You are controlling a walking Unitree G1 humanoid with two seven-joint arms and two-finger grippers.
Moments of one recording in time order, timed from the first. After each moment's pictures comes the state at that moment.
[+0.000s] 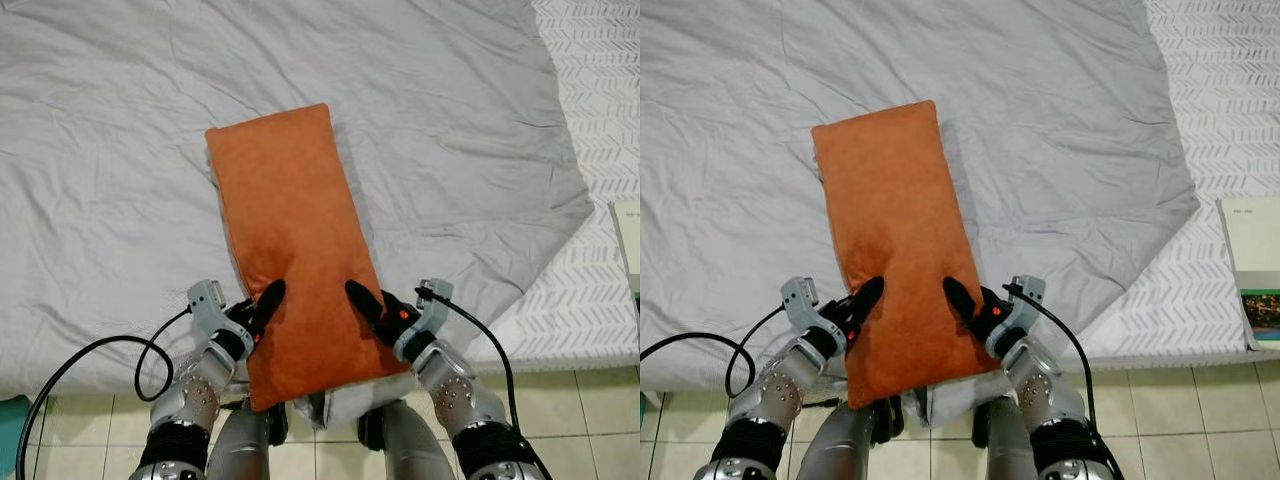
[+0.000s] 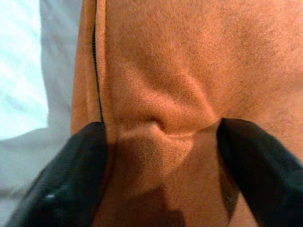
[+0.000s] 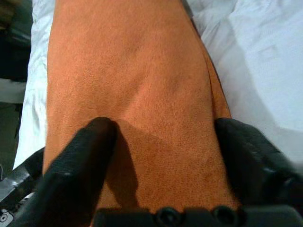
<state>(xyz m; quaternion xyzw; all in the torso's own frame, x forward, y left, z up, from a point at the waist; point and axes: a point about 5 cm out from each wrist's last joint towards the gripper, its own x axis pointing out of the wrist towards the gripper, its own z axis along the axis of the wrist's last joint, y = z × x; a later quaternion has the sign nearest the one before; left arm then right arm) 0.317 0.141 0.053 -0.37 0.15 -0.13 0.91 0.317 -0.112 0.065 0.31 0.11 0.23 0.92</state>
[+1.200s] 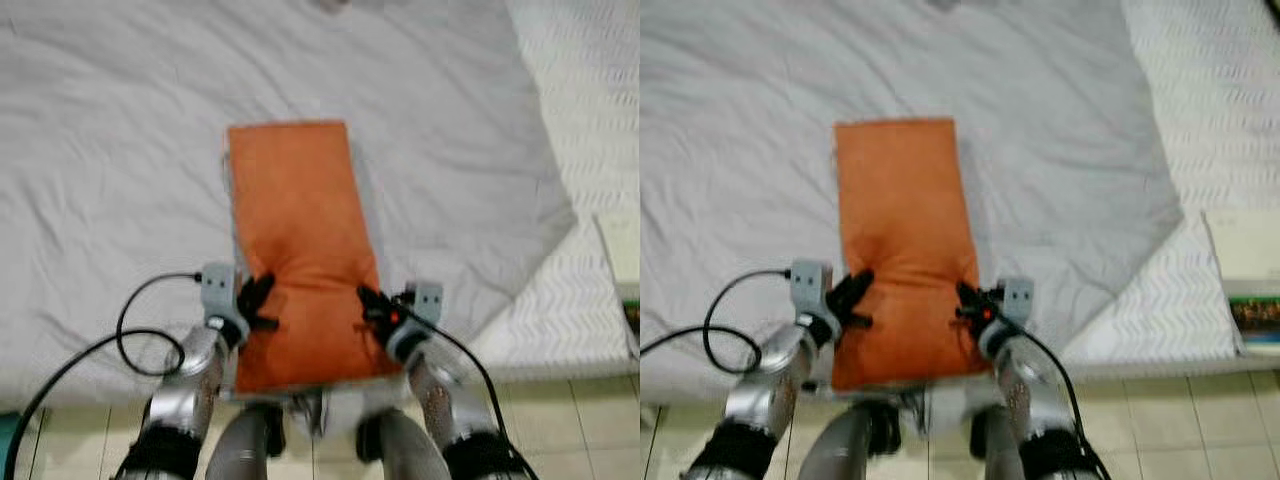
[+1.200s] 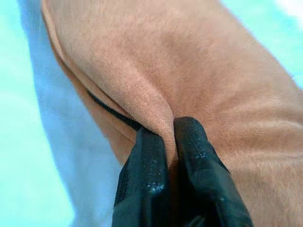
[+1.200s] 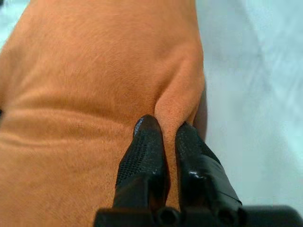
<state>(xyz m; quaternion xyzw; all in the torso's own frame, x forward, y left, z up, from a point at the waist) 0.321 0.142 0.096 -0.05 0.03 -0.19 0.98 0.317 -0.116 0.073 0.17 0.06 0.15 0.97</state>
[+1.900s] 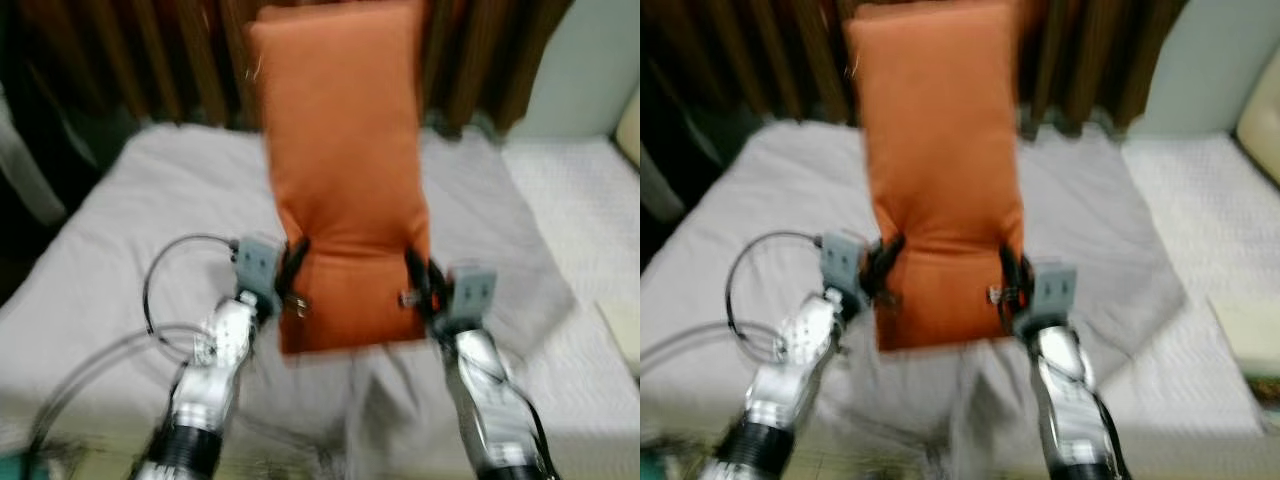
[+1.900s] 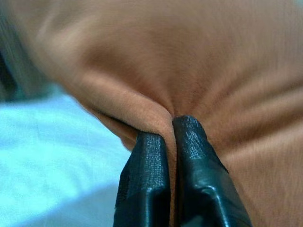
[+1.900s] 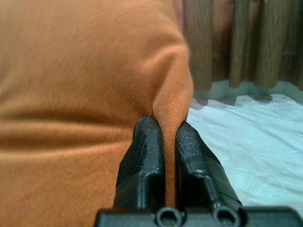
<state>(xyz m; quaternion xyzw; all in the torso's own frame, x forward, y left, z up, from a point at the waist) 0.317 0.100 0.109 0.02 -0.02 -0.23 0.97 0.295 -0.152 0.111 0.02 -0.07 0.08 0.99</state>
